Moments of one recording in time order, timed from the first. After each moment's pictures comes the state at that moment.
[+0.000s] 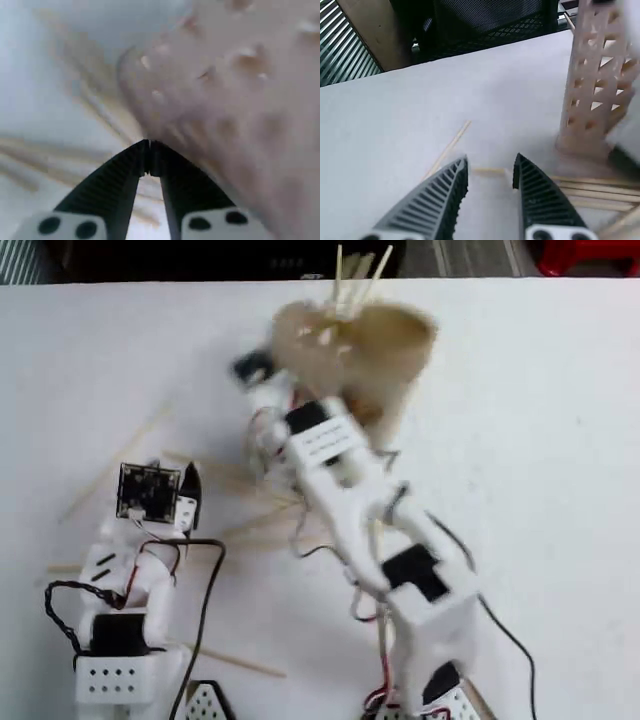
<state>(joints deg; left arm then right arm) -6.6 -90.0 86.9 36.3 -12.6 -34.2 24.3 -0.1 67.6 6.9</state>
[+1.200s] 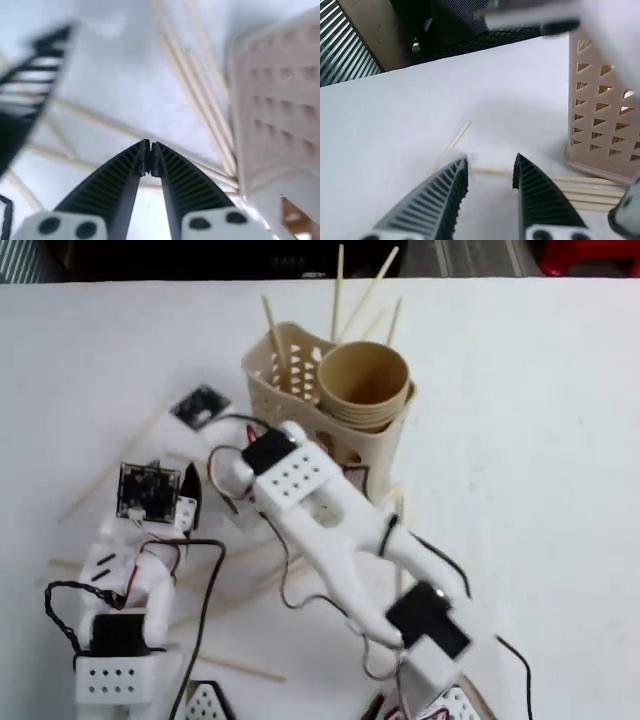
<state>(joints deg) -6.7 -90.0 86.9 36.3 -12.6 -43.3 5.2 0.7 76.4 6.9</state>
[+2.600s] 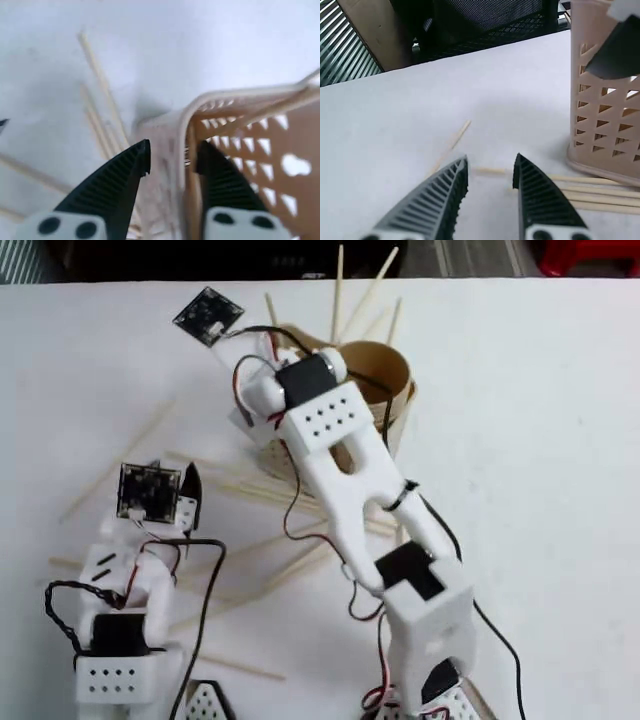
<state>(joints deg) -6.7 -90.0 86.9 36.3 -12.6 -32.3 23.3 -38.2 83.9 26.2</state>
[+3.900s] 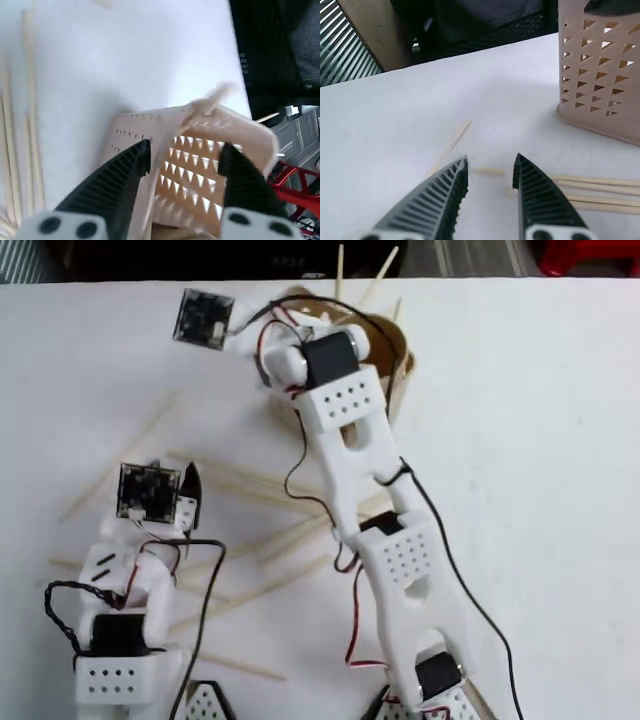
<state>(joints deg) -6.7 -90.0 86.9 36.3 -12.6 -28.2 44.7 -83.6 94.2 52.9</state>
